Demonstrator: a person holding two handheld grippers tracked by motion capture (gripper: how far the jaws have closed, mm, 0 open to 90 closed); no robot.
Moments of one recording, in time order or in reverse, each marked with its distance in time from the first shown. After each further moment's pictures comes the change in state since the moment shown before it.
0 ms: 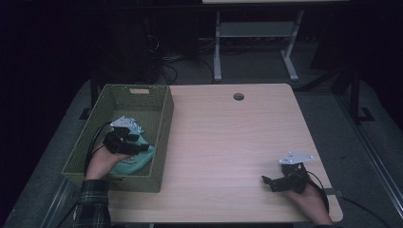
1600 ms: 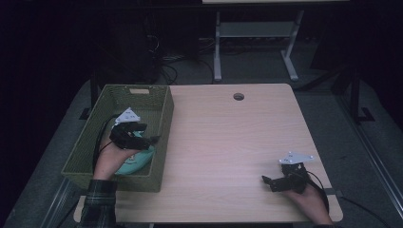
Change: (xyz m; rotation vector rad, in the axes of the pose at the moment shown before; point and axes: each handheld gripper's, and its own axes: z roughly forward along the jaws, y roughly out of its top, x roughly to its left) left arm -0.039 0.037 -0.019 -0.131 0.047 0.074; right arm 0.000 0.000 0.000 0.000 -0.001 0.001
